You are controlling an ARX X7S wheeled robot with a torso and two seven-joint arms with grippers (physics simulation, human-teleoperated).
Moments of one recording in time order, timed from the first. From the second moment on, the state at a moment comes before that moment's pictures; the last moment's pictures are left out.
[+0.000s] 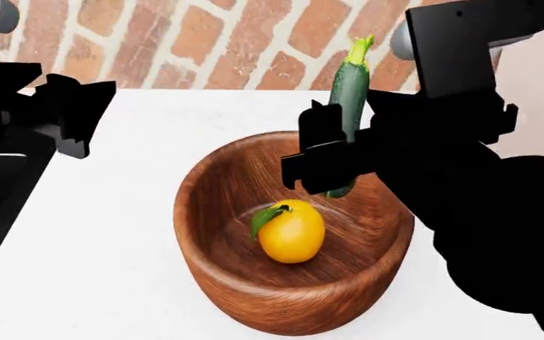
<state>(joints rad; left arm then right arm) -1.36 -0.68 0.71 -0.12 -1.37 -0.89 -0.23 1.78 0.91 -1.67 -0.19 1.80 0.20 0.50</state>
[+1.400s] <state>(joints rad) -1.19 -0.84 0.59 0.05 -1.49 -0.82 -0.36 1.66 0.63 -1.73 0.14 1.91 0.35 0.32</state>
